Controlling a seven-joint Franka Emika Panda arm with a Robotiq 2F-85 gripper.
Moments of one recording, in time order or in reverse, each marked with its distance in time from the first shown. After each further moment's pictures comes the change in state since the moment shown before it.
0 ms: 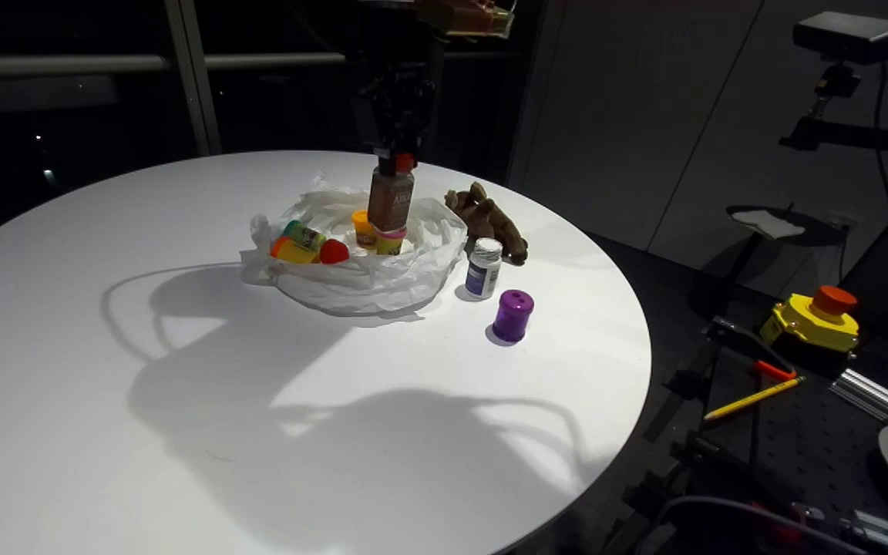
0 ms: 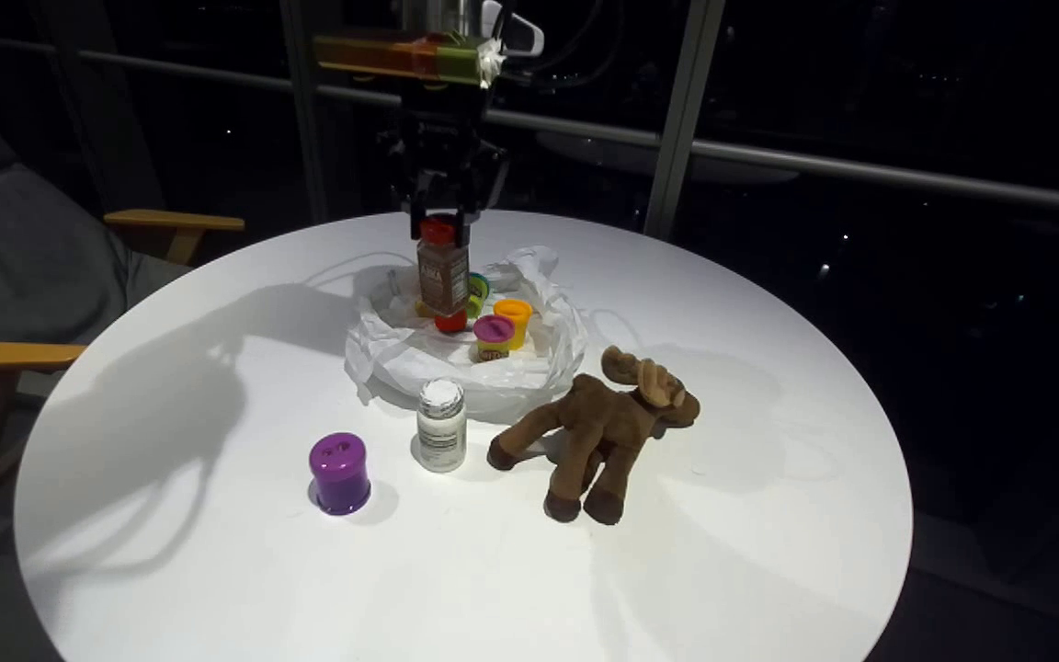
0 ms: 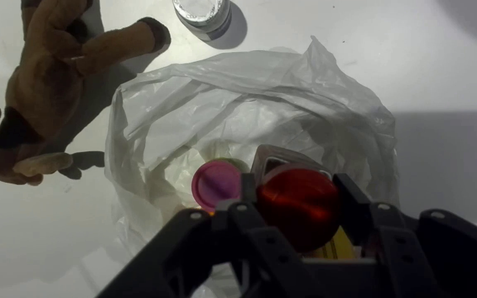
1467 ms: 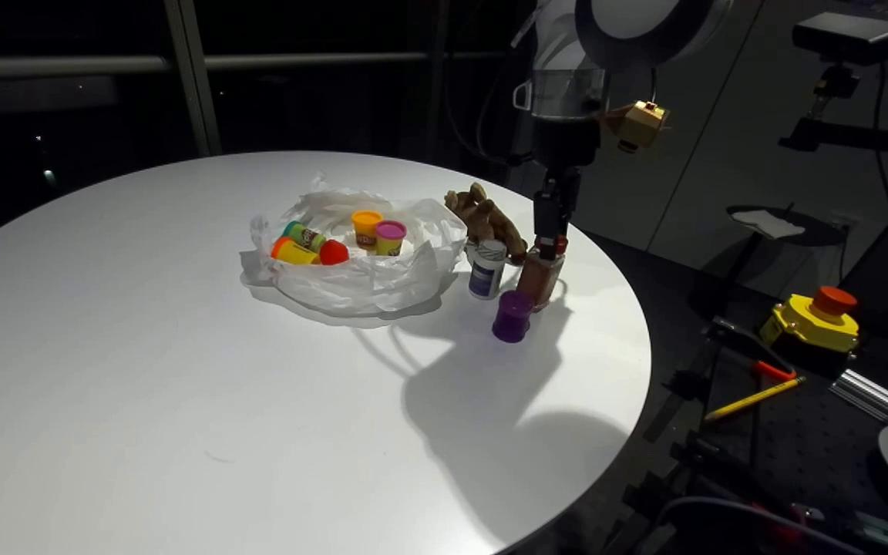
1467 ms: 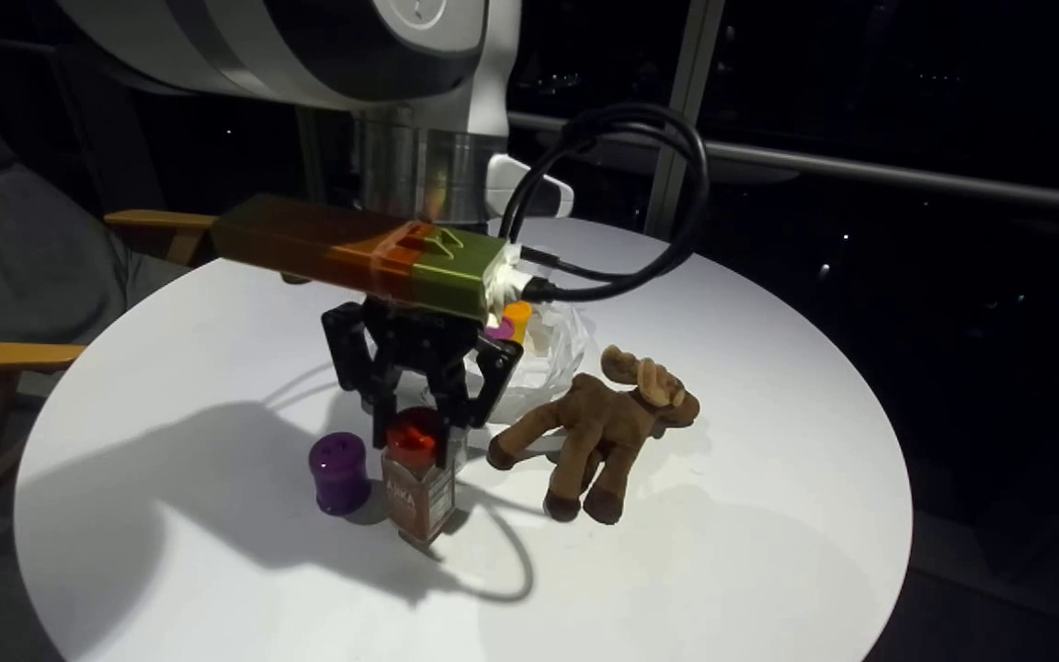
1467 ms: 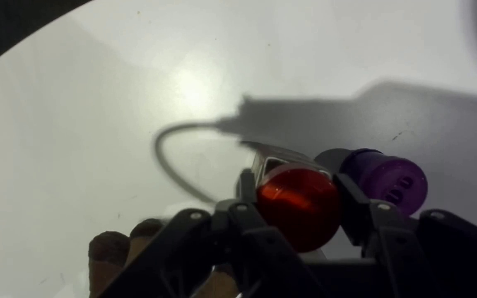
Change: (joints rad) arm -0.108 -0.292 -0.086 -0.692 -0.004 0.319 -0.181
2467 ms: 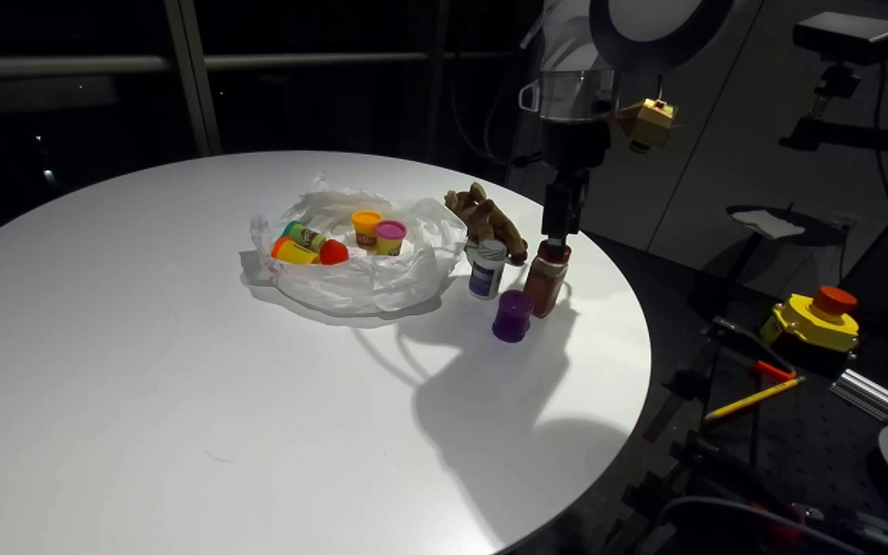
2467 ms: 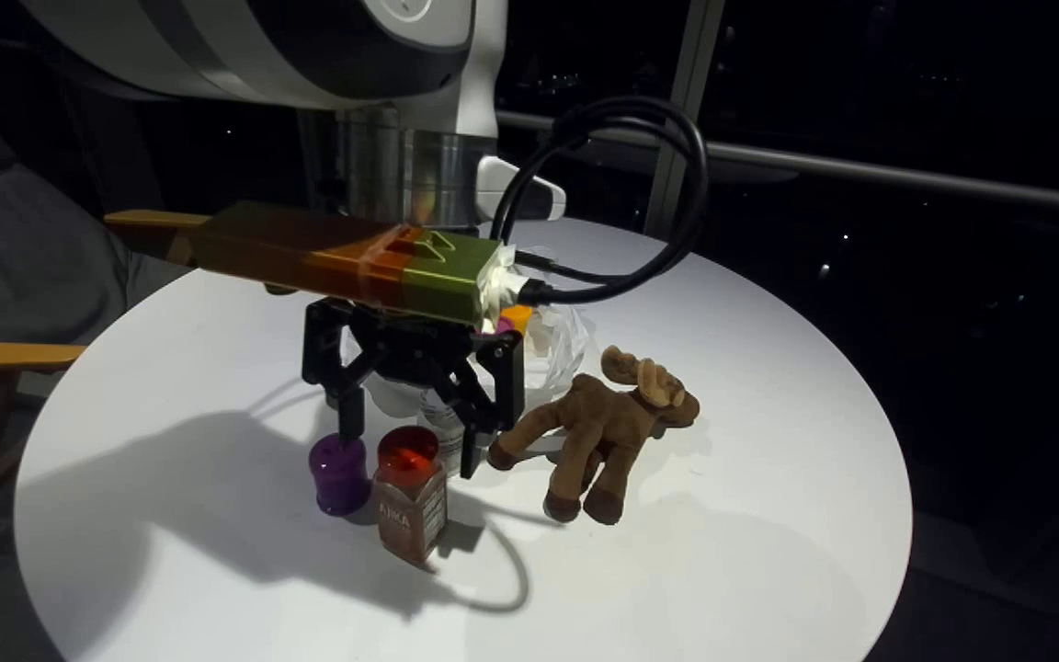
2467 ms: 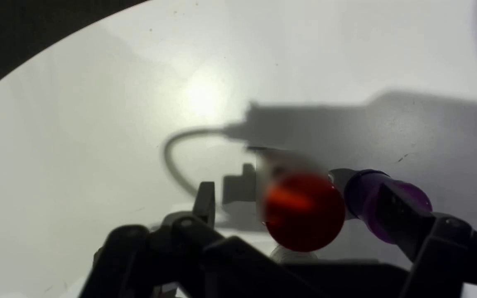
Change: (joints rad) arm 0.003 -0.018 -0.006 -0.033 -0.050 0.000 0.010
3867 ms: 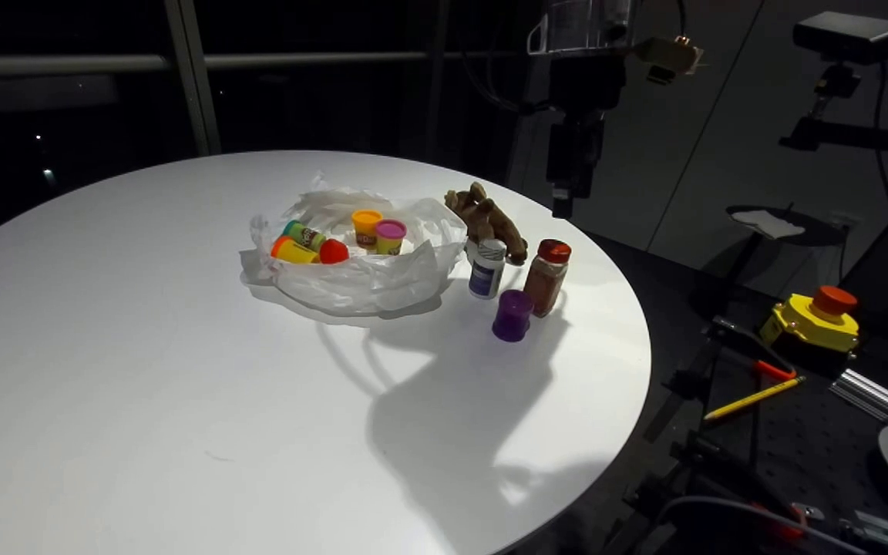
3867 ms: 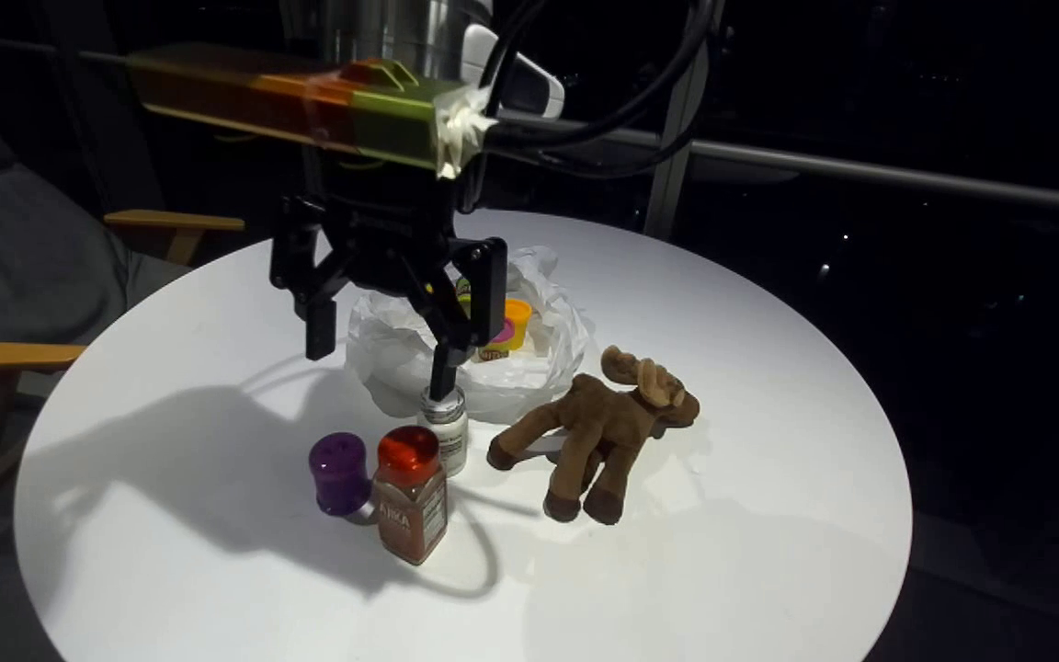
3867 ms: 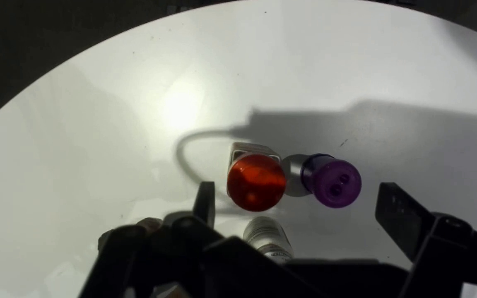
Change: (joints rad) arm 0.011 -0.137 0.016 0.030 0.091 -0.190 0.005
